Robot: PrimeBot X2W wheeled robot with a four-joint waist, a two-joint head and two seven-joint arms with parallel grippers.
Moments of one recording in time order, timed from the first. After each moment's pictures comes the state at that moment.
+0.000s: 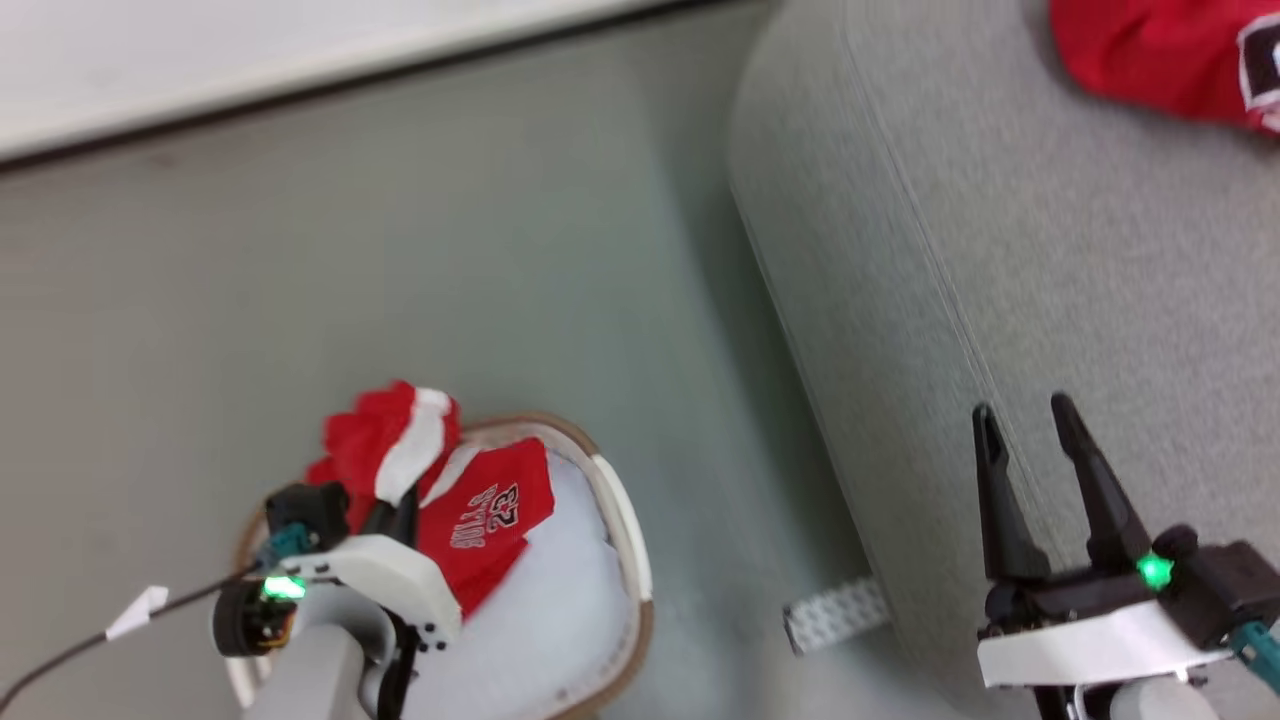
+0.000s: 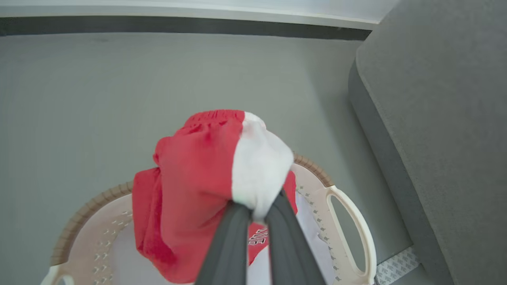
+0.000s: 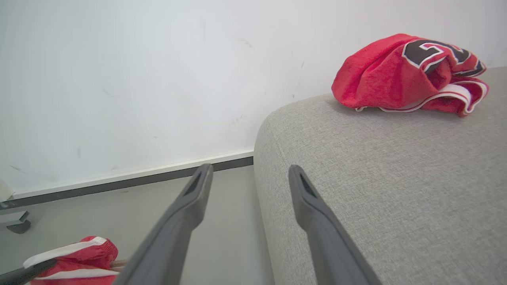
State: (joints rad) left arm -0.56 0.08 -0.12 0.94 -0.23 -0.04 -0.26; right arm -0.21 -0.05 0.14 0.09 0.34 0.13 -0.26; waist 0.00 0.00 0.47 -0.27
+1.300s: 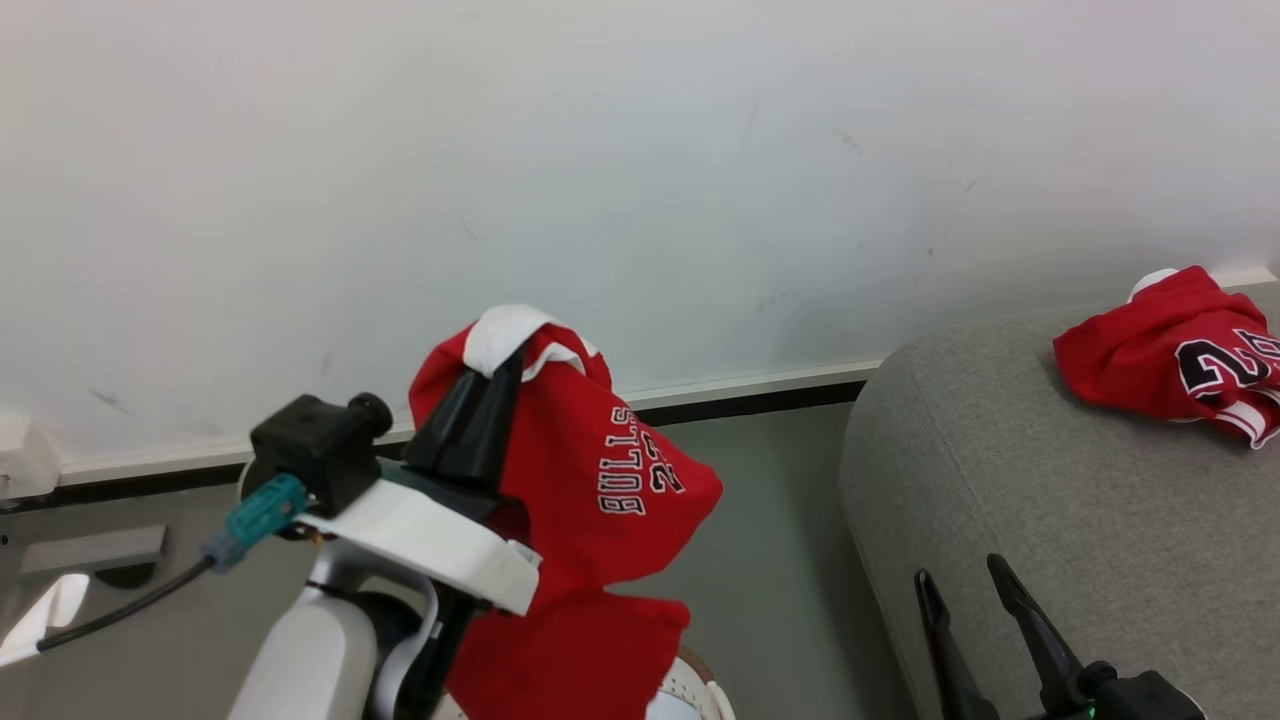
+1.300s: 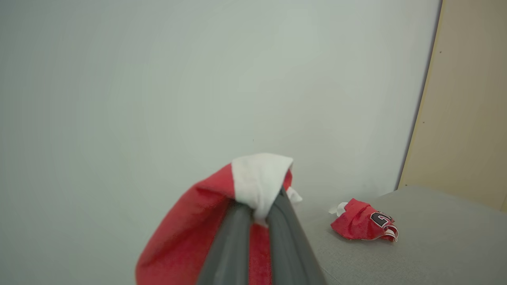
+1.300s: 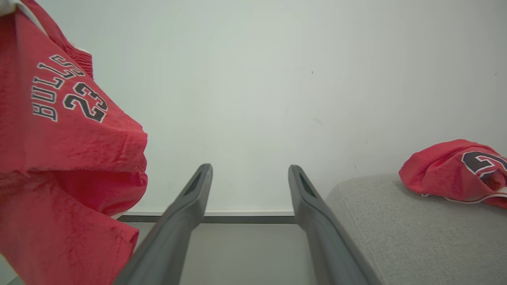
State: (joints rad) left arm -0.33 0.11 -0.23 -0.12 -0.33 -0.06 0.07; right arm 0.01 -0.05 0.20 0.14 0.28 0.13 -0.26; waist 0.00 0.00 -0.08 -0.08
